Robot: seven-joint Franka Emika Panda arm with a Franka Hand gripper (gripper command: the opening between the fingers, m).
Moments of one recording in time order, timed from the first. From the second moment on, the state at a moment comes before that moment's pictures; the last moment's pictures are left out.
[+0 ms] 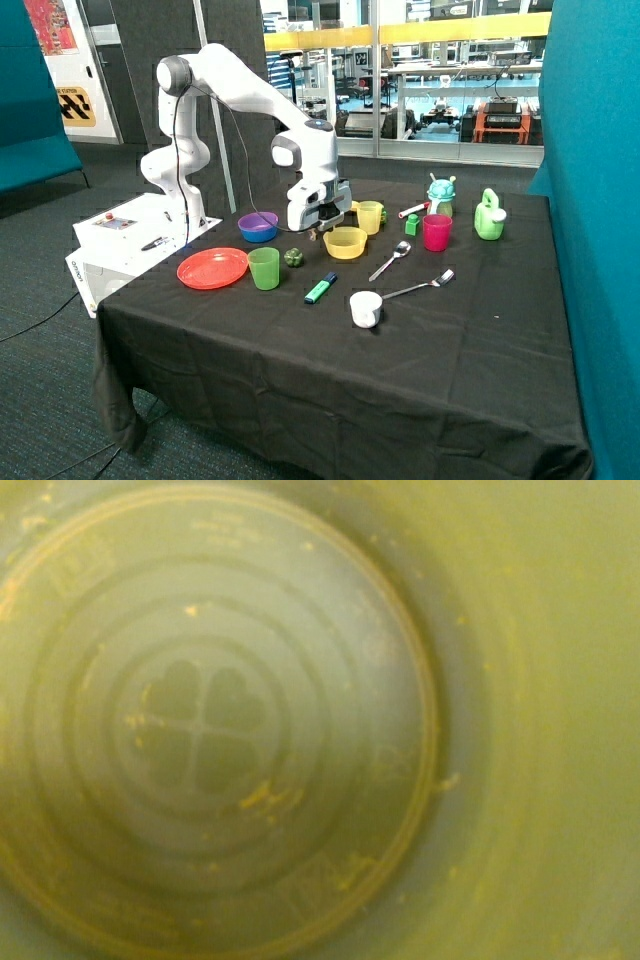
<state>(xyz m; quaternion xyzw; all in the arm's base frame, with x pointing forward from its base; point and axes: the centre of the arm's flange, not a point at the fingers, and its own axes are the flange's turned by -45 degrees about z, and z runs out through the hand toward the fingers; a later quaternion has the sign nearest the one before) 0.608 -0.118 0.329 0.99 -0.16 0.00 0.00</state>
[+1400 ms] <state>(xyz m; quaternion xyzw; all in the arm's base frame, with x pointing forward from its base) 0.618 -0.103 0.293 0.99 -0.14 0.00 0.00</state>
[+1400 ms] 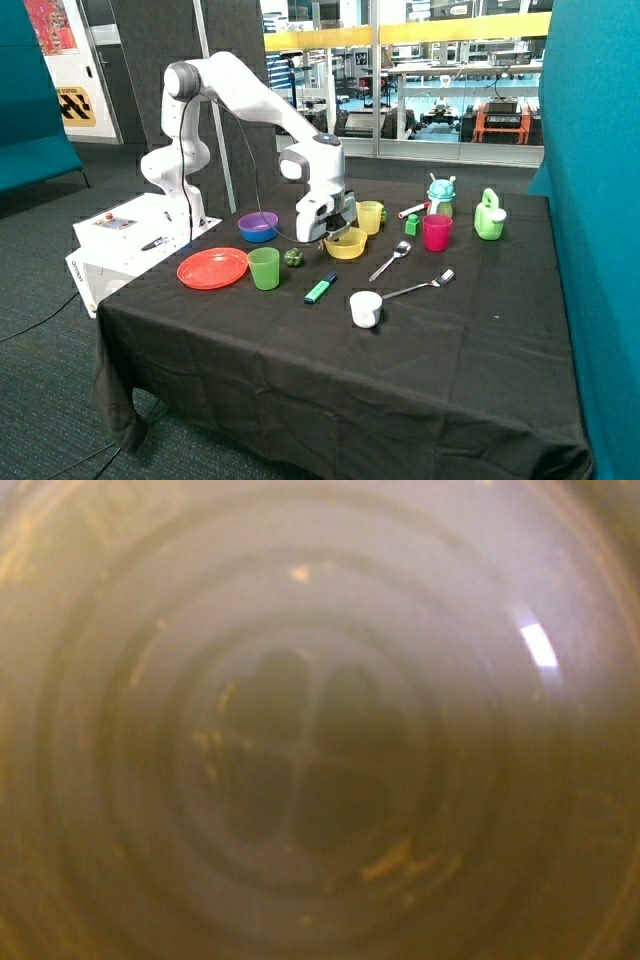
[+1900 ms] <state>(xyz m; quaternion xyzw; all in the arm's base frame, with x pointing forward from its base) 0.611 -0.104 0.291 0.99 -0.15 0.00 0.00</state>
